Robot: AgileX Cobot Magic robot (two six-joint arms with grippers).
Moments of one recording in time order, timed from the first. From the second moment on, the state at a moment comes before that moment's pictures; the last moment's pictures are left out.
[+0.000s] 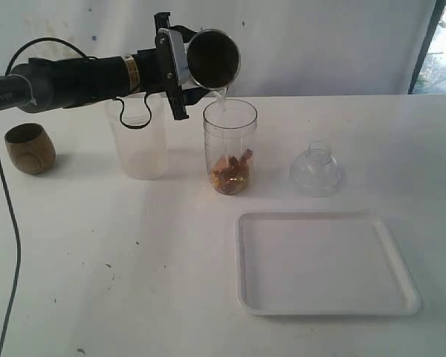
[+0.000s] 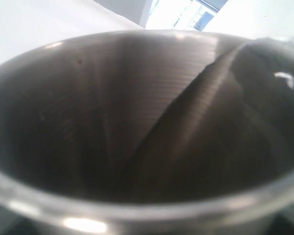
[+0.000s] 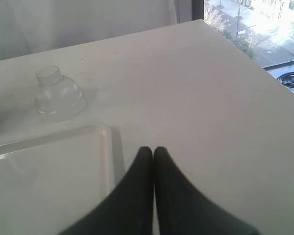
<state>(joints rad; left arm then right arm) -0.28 2.40 -1.93 1.28 -0.79 0.01 -0.08 0.00 0.00 -0.02 0.36 0.14</state>
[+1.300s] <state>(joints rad) -0.28 2.40 -1.93 1.19 -0.75 0.27 -0.08 0.00 0.00 -0.02 0.36 0.14</state>
